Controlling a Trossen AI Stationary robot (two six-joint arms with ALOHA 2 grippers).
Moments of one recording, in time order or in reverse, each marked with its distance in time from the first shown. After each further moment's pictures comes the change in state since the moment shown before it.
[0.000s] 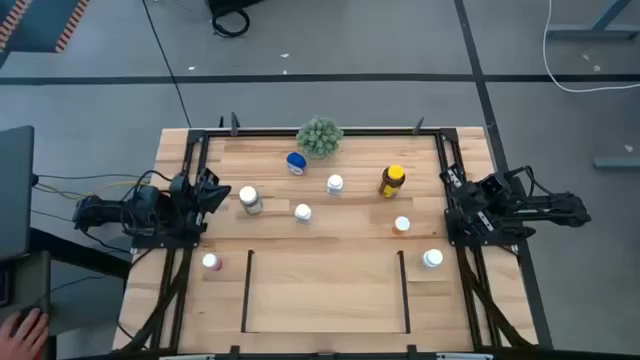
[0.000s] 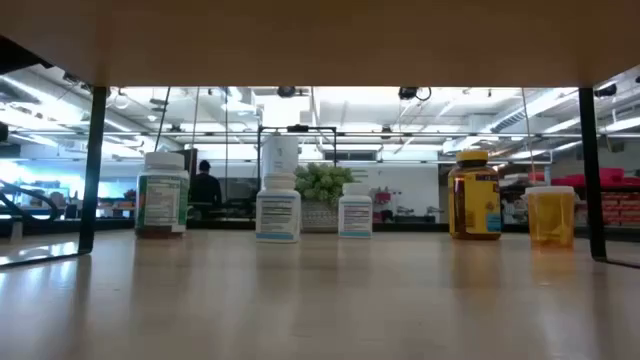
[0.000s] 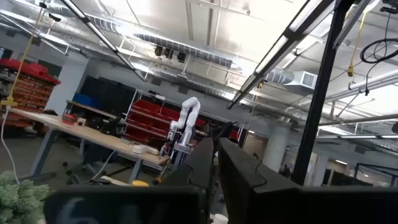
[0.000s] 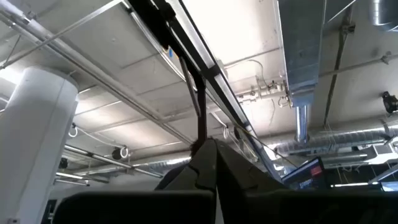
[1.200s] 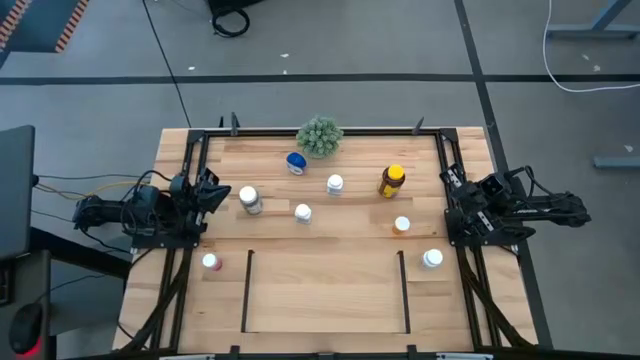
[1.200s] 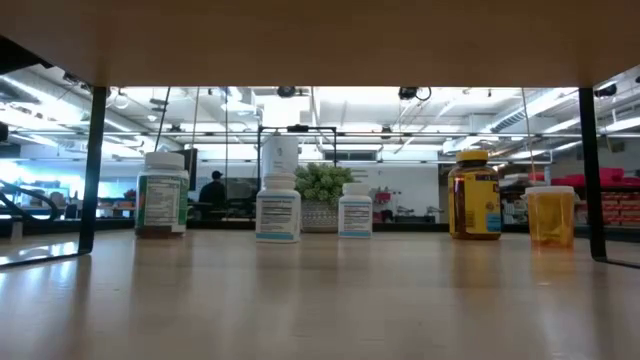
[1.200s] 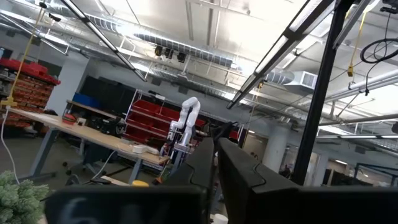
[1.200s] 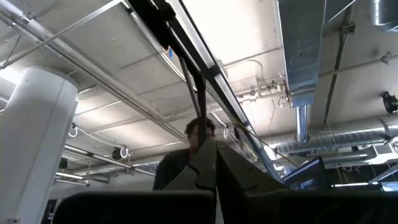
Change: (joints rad) left arm 0.000 0.000 0.000 0.000 0.000 0.000; right arm 0.000 0.000 0.000 0.000 0.000 0.000
